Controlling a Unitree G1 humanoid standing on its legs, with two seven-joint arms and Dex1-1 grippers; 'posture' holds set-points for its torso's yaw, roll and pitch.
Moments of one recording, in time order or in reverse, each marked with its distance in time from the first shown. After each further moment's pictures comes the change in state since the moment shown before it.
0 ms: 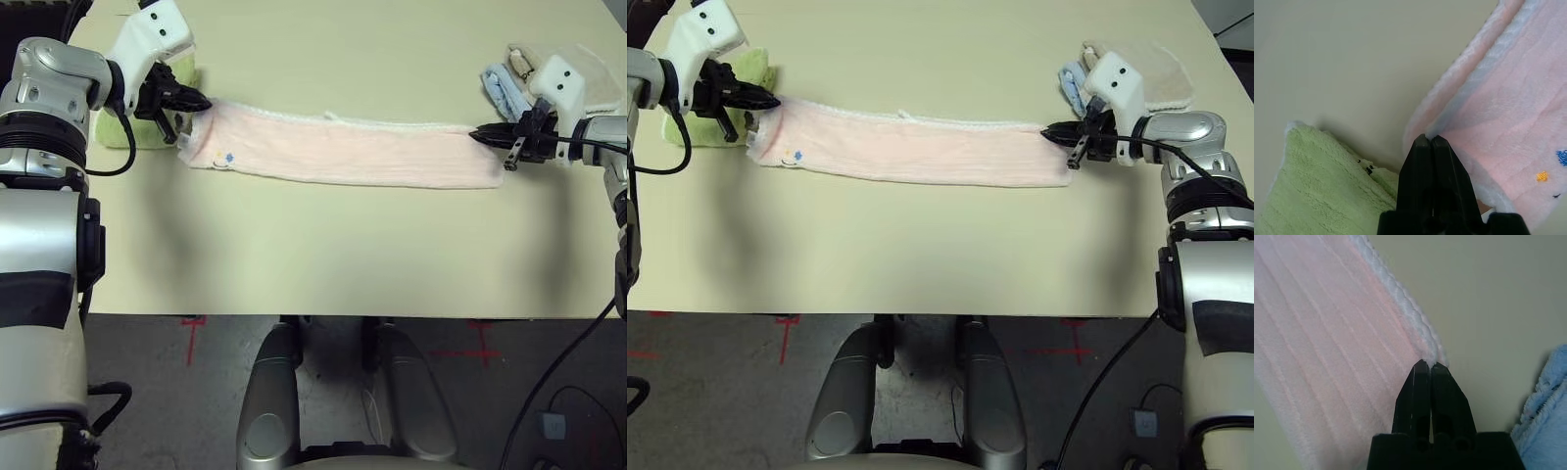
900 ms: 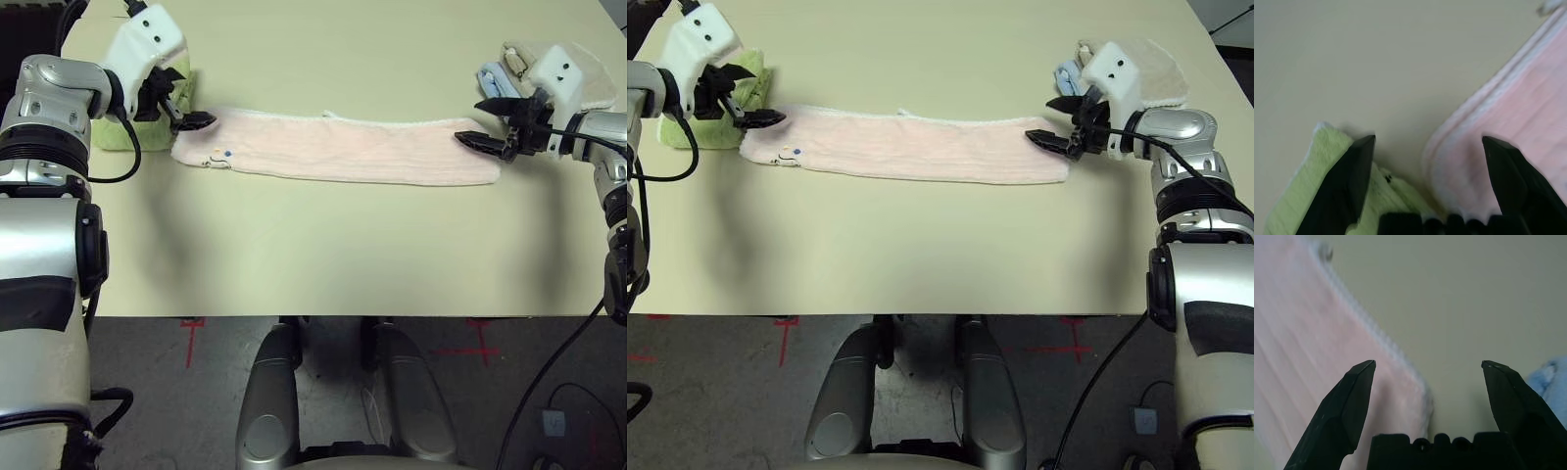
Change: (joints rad) left arm 0.011 -0.003 0.237 -0.005 -0.142 0.027 -0.010; right arm 0.010 0.043 -0.156 -0.078 0.147 0.092 -0.014
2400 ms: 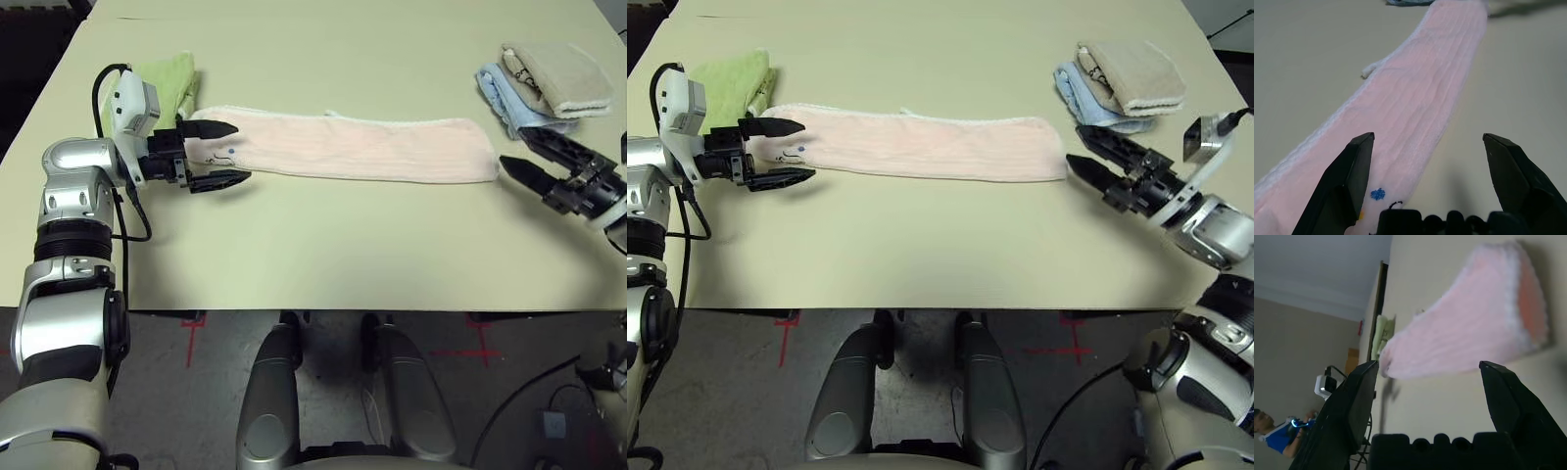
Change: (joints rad) left arm 0.549 -0.046 0.092 -0.516 -0.331 -0.017 -0.365; right arm 0.557 0.218 -0.844 -0.957 0.953 1.748 -0.700
